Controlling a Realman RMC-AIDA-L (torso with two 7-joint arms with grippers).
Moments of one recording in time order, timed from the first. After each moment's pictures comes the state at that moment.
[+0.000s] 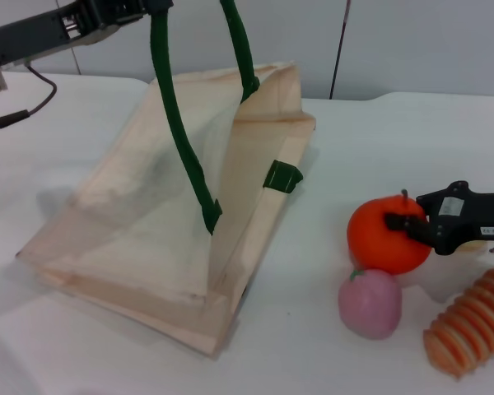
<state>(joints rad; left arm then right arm) -0.88 -1.98 2.86 -0.67 -0.72 1.83 -1.87 0.71 2.02 -0.49 -0.51 0.78 1.44 -1.82</state>
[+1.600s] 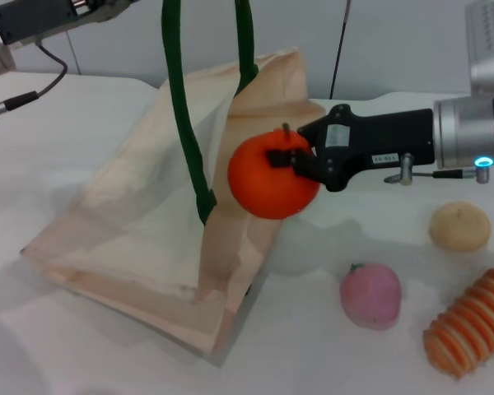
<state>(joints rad) -0.91 -1.98 2.86 -0.66 -0.76 1.87 -1.88 0.99 2.03 -0.50 -0.34 0.88 1.48 -1.91</state>
